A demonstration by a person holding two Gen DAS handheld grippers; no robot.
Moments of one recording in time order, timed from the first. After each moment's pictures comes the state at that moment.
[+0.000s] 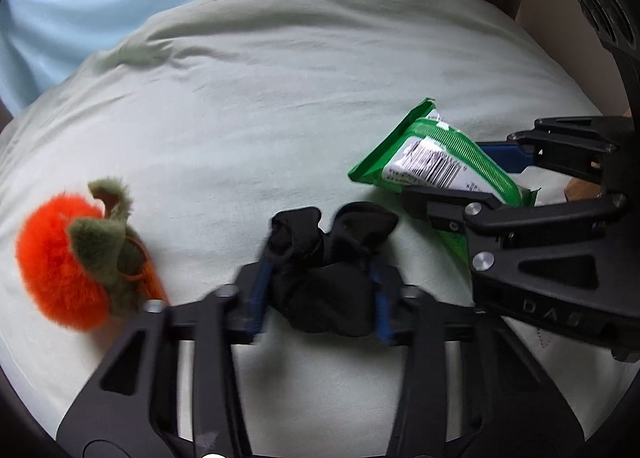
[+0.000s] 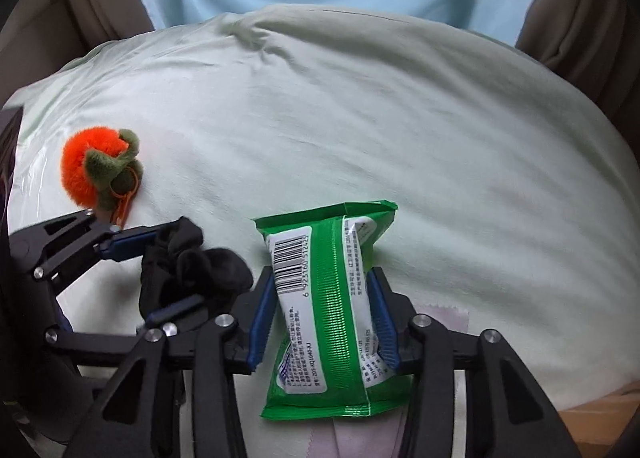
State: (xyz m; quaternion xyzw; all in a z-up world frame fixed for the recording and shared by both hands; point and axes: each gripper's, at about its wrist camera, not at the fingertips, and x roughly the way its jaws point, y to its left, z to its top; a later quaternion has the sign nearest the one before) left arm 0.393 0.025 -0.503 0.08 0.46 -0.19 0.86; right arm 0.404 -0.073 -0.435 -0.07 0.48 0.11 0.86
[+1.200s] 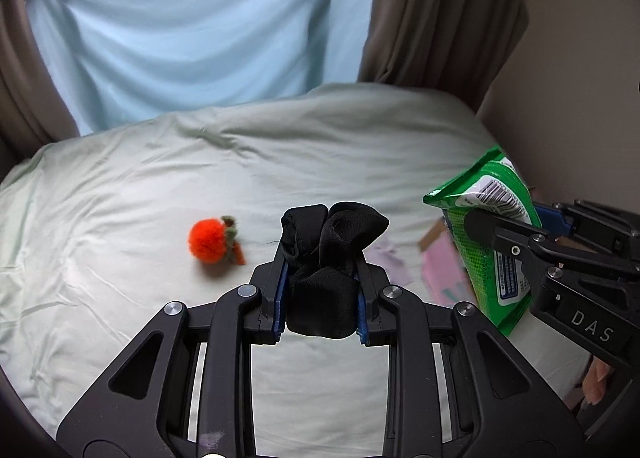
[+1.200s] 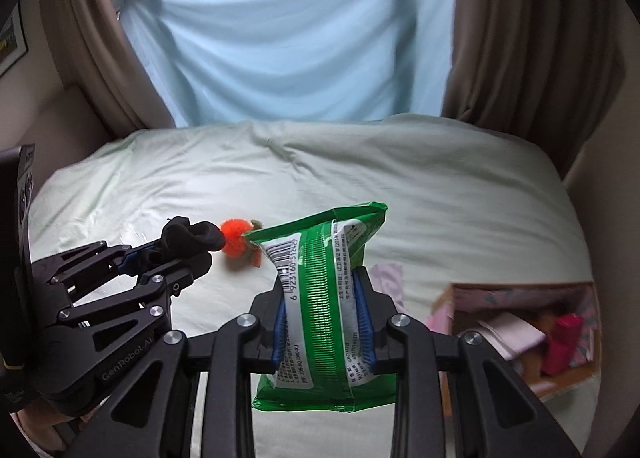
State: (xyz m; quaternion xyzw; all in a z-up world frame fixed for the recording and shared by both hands) left arm 0.235 0.044 -0.215 0.02 0.41 -0.16 0.90; right arm 0.221 -0.096 -0.170 0.03 0.42 0.07 0.90
